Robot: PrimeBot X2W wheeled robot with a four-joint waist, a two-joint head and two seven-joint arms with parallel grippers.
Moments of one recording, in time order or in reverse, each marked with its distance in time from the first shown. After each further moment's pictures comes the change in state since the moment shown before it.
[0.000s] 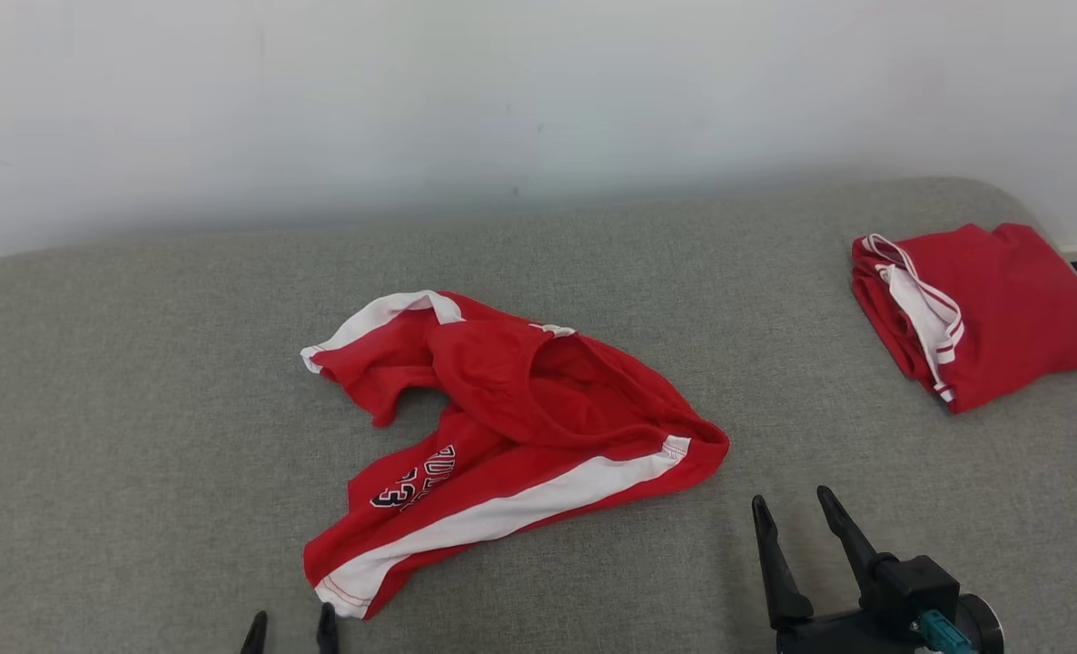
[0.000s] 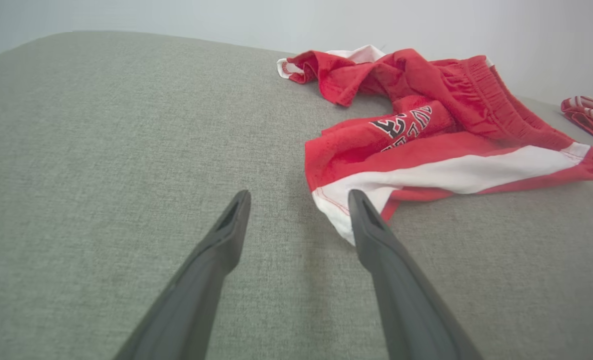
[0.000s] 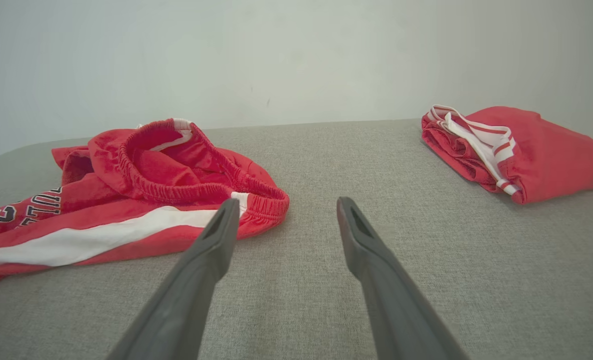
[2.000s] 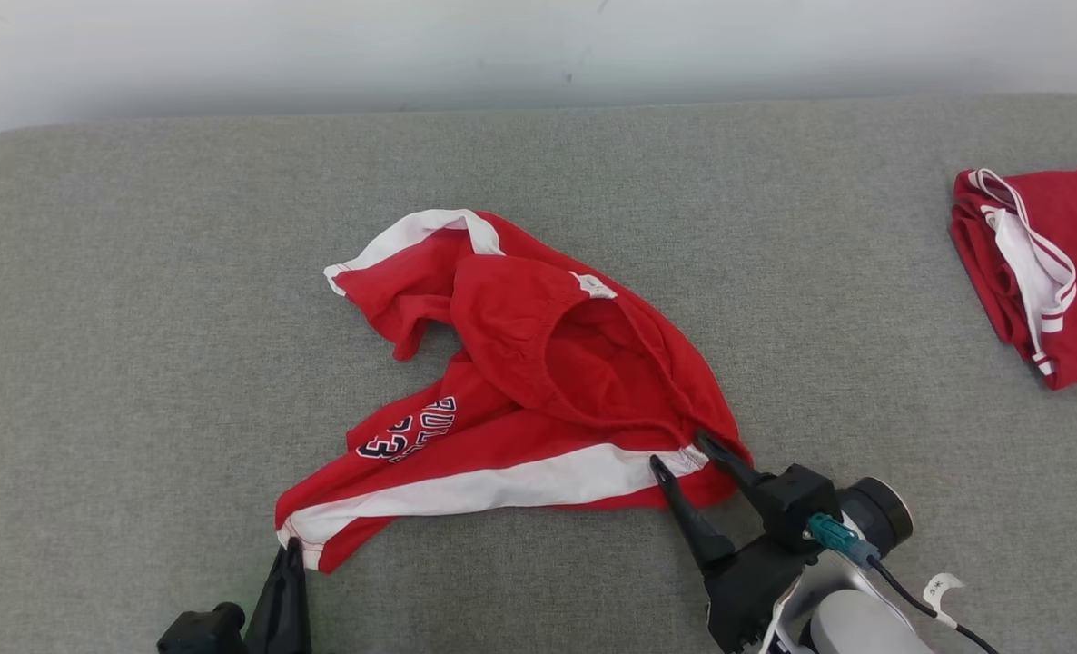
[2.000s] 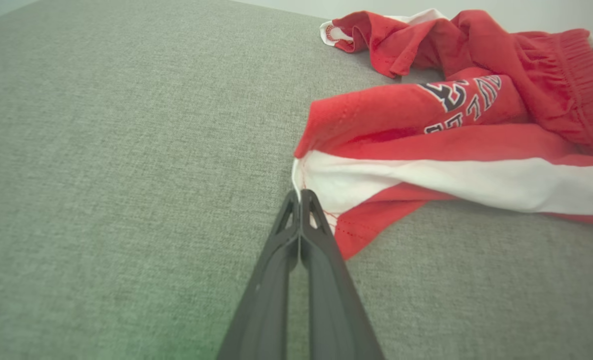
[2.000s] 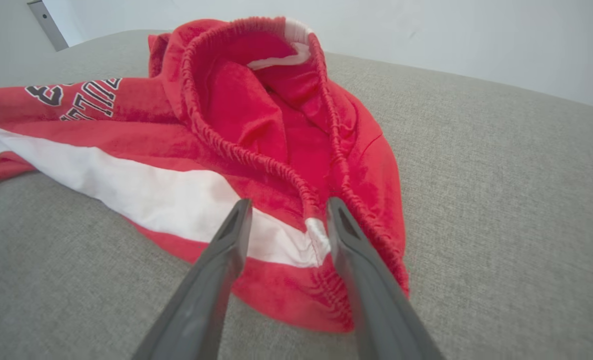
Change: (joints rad) left arm -0.140 -0.001 -0.017 0.056 -0.032 0.027 0.000; right arm -0.276 -0.165 0.399 0.132 0.107 0.000 0.089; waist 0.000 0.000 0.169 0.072
